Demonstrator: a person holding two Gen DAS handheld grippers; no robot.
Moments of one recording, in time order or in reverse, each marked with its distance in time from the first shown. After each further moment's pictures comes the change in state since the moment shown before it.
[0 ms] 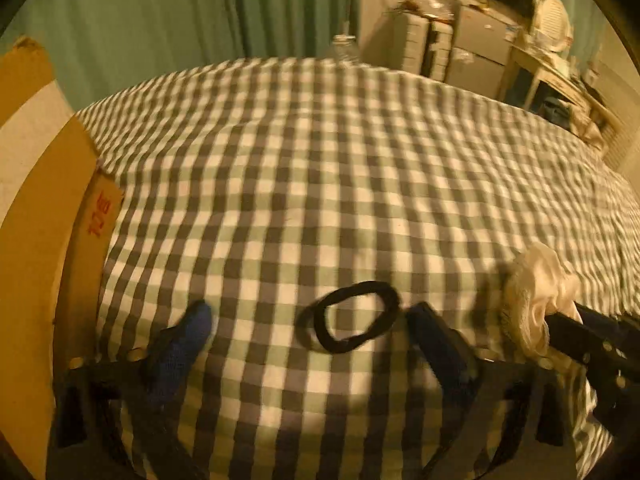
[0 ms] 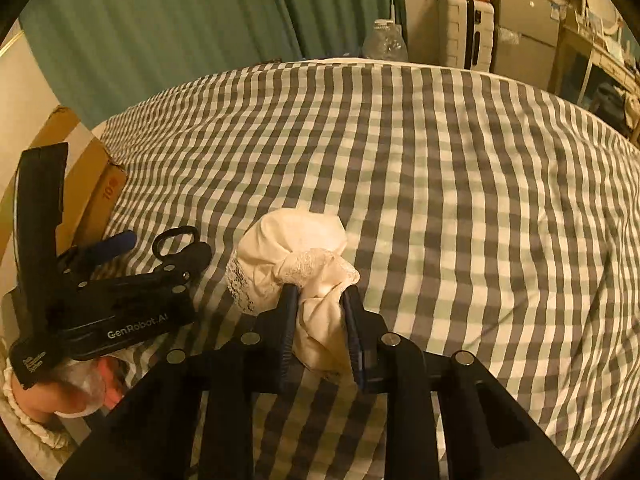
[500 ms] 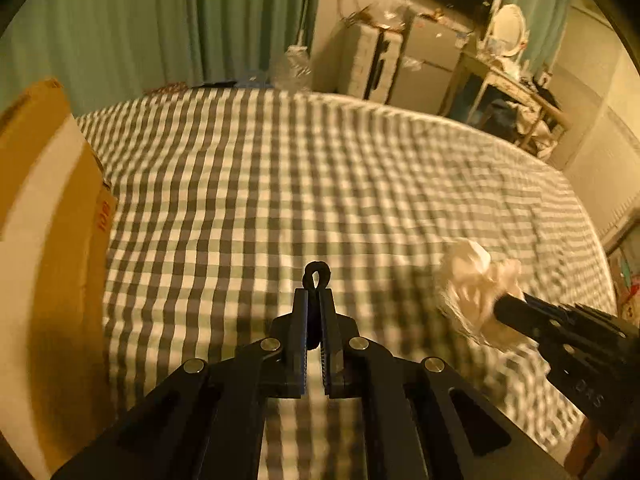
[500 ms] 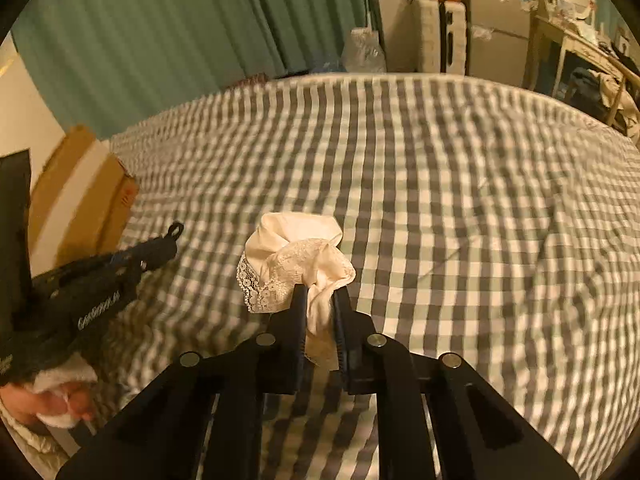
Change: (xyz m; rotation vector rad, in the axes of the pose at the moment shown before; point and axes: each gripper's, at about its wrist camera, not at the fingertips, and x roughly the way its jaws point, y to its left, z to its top) left arm -0.092 -0.018 0.000 0.017 -0.014 -0.165; right arm -0.078 -0.010 -0.032 0.074 -0.061 -0.032
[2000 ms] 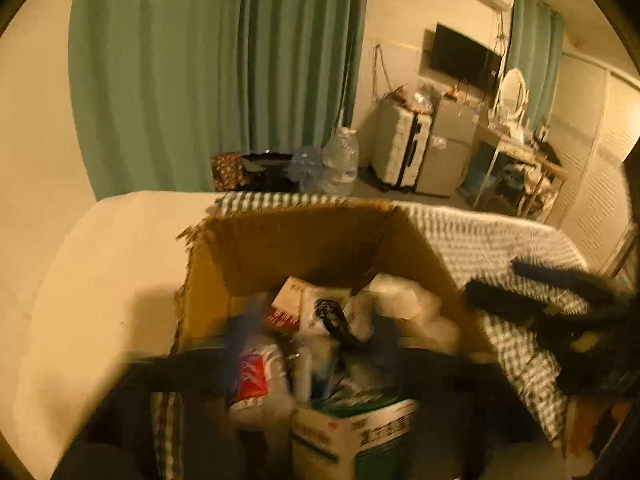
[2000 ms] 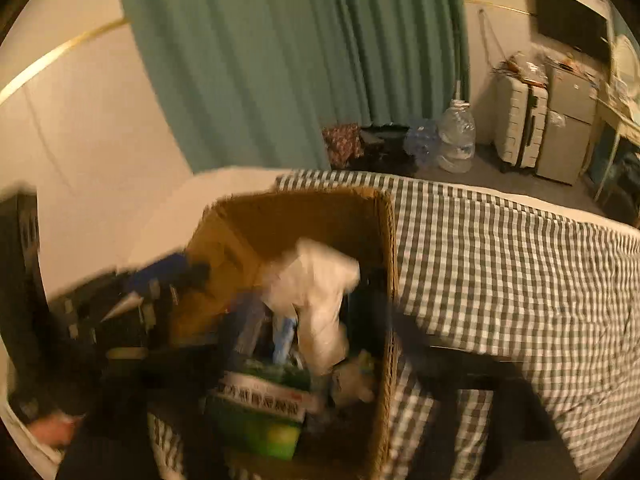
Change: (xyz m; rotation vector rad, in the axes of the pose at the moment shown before) left arm -0.176 0.282 0.013 0.004 -0.245 0.062; right arm -0.043 0.339 0.051 -0.135 -0.175 0.112
